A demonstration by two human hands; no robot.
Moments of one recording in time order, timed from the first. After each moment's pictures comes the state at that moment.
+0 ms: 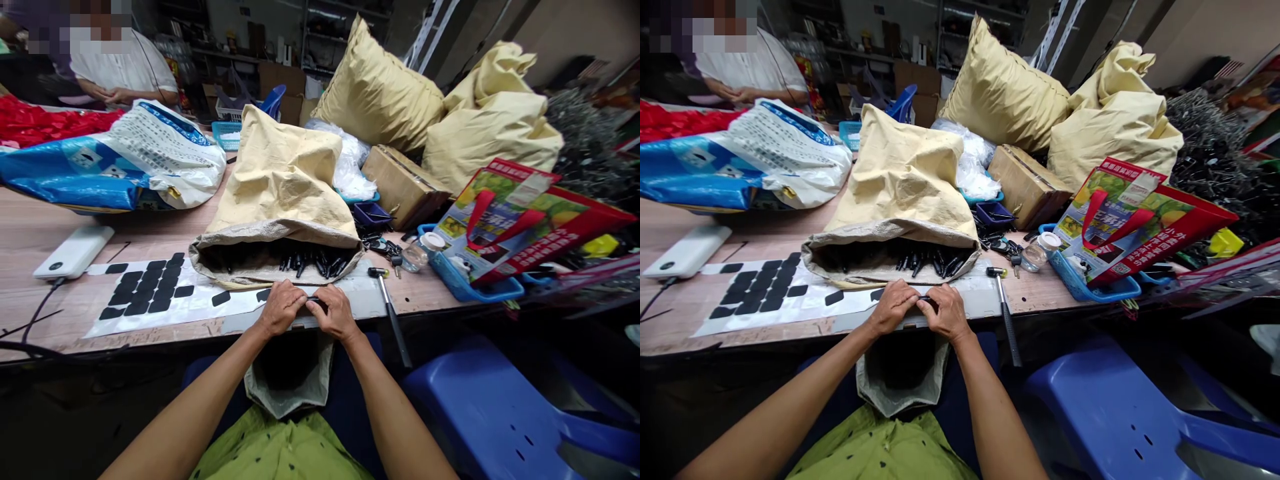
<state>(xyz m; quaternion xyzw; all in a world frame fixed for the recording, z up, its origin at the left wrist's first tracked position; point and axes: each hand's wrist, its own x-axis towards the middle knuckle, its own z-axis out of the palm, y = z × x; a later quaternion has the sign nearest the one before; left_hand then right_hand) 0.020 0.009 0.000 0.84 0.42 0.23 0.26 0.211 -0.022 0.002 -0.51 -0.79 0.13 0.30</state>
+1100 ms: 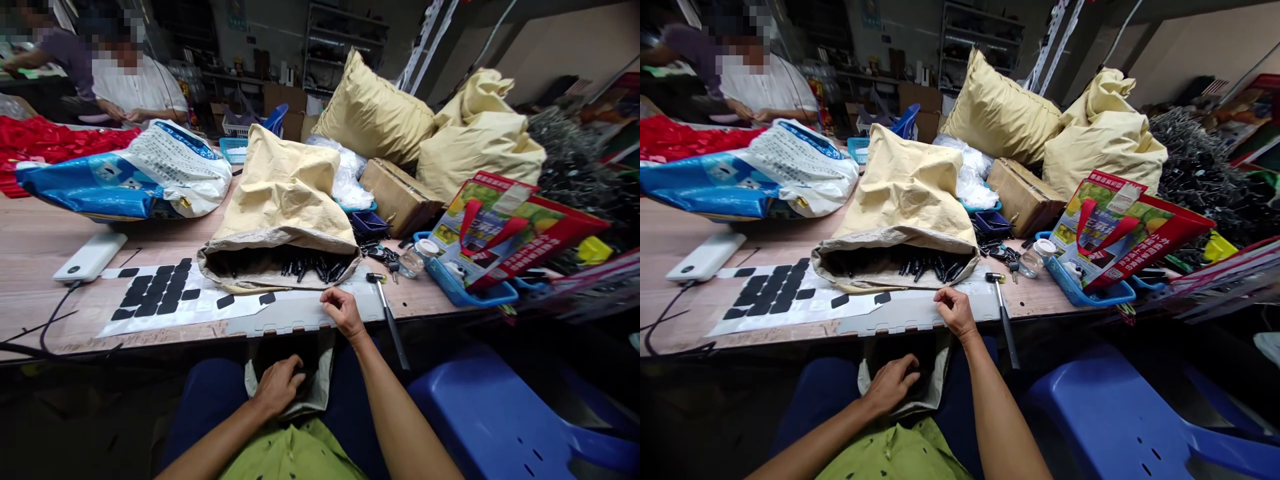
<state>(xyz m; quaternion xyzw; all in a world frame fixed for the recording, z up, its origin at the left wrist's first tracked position) 0.017 -0.123 -0.076 0.74 0.54 0.06 0.41 0.225 -0.019 0.007 -0.48 -0.62 0.39 0.48</state>
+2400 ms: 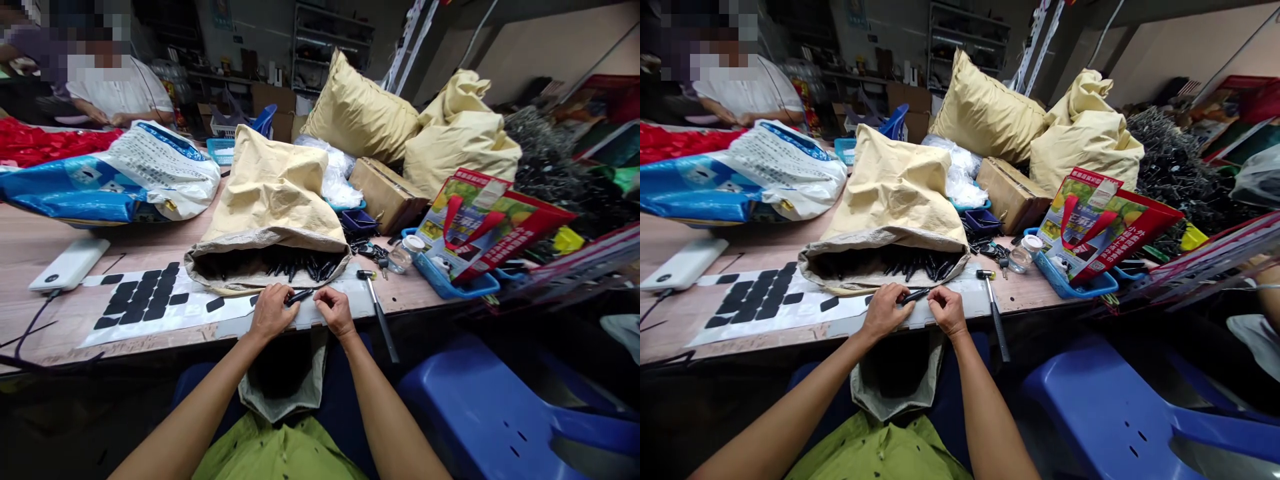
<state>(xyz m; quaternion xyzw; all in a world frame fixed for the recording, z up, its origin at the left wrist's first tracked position) 0.028 0.000 -0.002 0.79 0.52 0.30 0.14 0.222 -0.023 0.000 -0.50 -0.62 0.33 0.51</state>
